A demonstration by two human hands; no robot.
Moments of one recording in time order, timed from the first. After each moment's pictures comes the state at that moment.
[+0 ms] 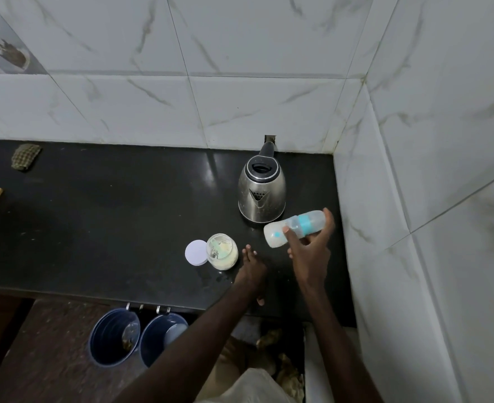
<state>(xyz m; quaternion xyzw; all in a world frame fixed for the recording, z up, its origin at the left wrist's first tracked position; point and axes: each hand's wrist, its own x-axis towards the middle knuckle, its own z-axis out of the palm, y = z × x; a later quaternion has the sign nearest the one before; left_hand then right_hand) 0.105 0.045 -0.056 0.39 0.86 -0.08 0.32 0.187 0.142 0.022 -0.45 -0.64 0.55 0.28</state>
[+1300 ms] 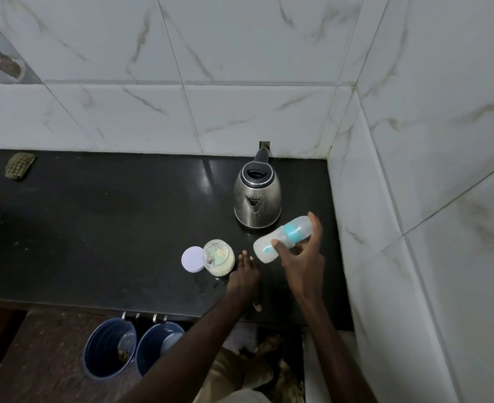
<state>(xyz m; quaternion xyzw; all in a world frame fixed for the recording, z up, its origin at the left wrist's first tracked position) 0.104 0.030 -0.064 0.38 0.87 -0.08 0.29 0.198 0.132 0.040 -0.41 -0.68 0.54 0.28</state>
